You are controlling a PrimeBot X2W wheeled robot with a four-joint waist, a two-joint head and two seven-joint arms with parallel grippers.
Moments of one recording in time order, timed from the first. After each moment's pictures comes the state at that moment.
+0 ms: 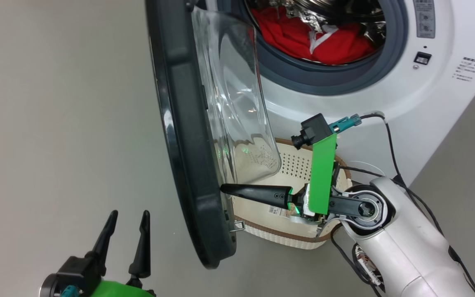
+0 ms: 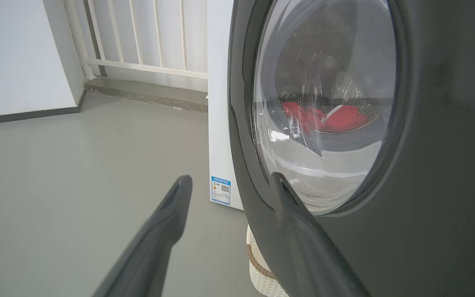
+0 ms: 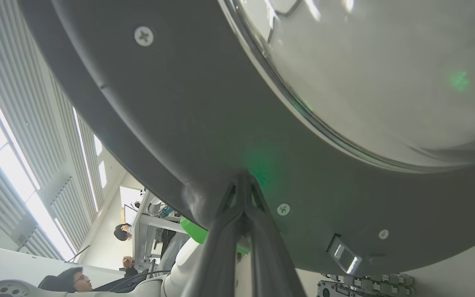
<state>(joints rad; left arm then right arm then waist) -0.07 0.03 -0.16 0.18 -0.24 -0.08 -0.25 -0.63 -0.14 0.50 0.32 1.60 0.13 0.84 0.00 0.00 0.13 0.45</state>
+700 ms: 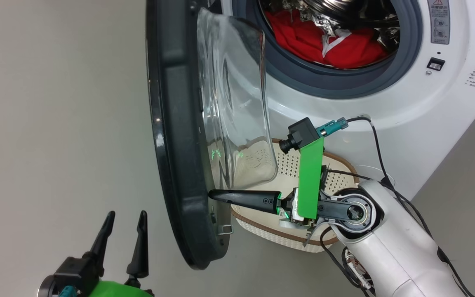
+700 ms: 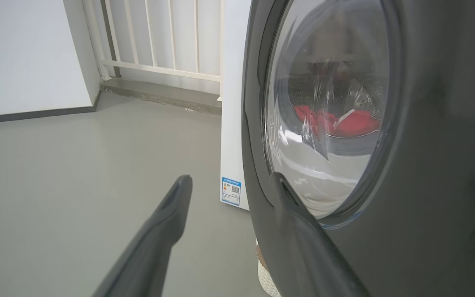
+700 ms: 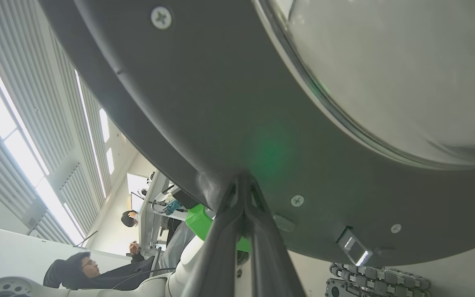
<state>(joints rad) -0.06 0.03 -0.15 0.19 -0.25 -0.07 -0.25 -0.63 -0.10 0.51 0.33 1.59 0.13 0.84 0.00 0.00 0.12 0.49</state>
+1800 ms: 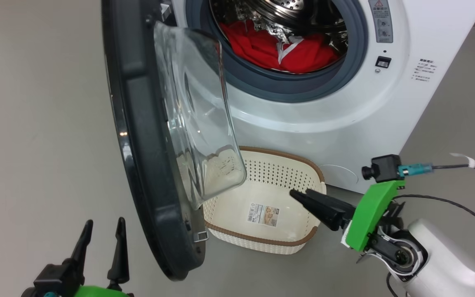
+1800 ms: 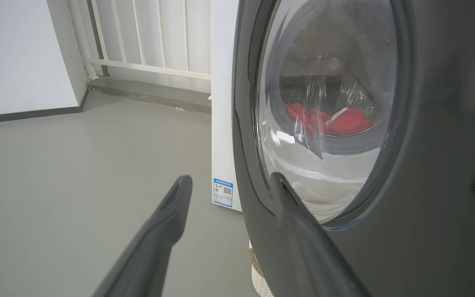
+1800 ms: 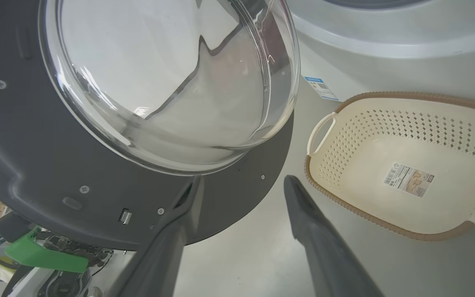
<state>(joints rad) -0.05 0.03 -0.06 0.22 -0.24 -0.09 -0.25 -0.49 -0.37 0.61 0.34 1.33 0.13 0.33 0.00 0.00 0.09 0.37</state>
